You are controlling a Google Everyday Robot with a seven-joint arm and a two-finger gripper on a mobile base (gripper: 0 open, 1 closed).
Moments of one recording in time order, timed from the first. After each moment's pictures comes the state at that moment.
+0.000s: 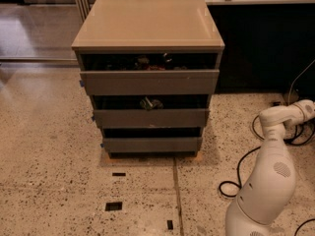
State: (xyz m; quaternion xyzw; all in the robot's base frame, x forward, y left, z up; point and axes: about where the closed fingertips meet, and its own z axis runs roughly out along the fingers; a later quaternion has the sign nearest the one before) arm 0.733 -0.715 0.643 0.07 0.63 -0.71 0.31
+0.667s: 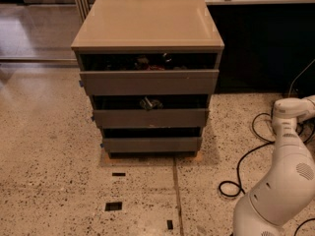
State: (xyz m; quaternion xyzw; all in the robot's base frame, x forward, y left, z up) arm 0.742 -0.739 0.639 0.06 0.71 -0.63 0.30
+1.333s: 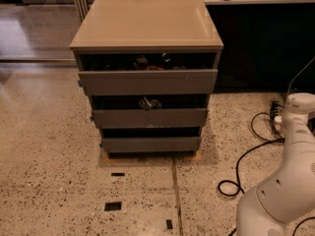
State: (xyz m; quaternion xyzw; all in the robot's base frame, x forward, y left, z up) arm 0.728 -0.759 0.658 0.09 0.73 -0.61 0.30
